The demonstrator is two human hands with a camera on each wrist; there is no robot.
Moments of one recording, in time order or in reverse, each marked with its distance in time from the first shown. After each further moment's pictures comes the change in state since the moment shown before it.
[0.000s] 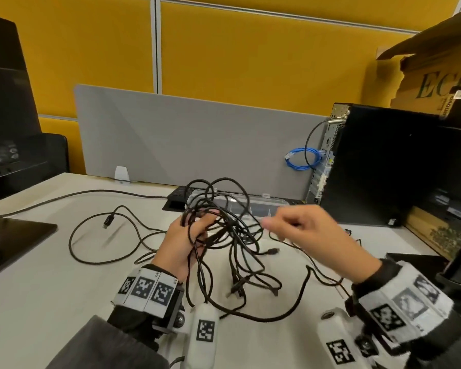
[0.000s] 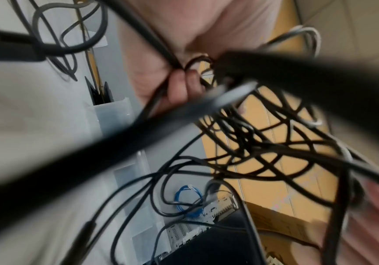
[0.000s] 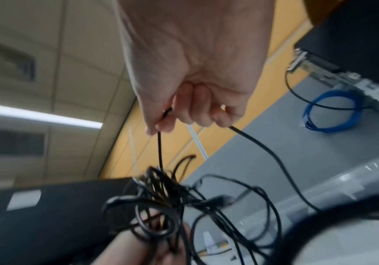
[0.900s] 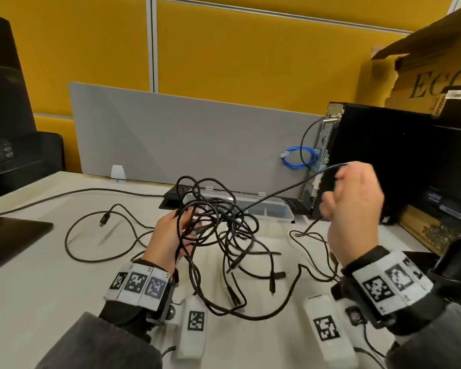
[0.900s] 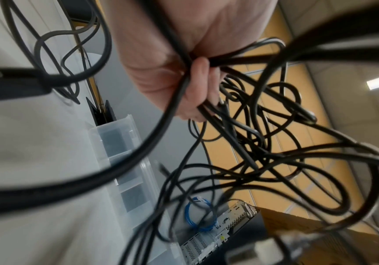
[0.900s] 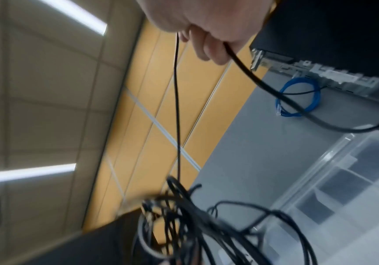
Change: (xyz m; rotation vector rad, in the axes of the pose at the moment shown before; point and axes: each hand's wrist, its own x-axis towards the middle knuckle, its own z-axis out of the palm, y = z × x) left_hand 0.006 0.005 -0.007 -0.030 0.013 0.011; right_hand 0.014 0.028 -0.021 0.666 0.896 0.138
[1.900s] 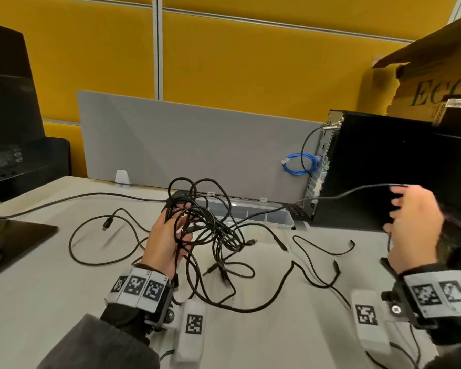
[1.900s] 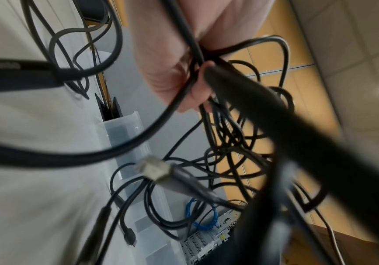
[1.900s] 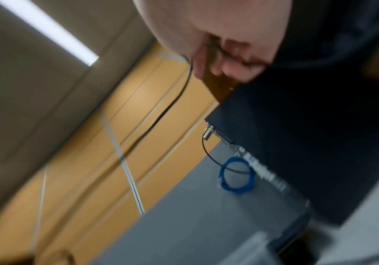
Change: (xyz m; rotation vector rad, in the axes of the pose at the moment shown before) left_hand 0.006 -0.005 -0.011 -0.086 0.080 0.065; right_hand 0.041 0.009 -0.081 -0.423 0.278 -0.057
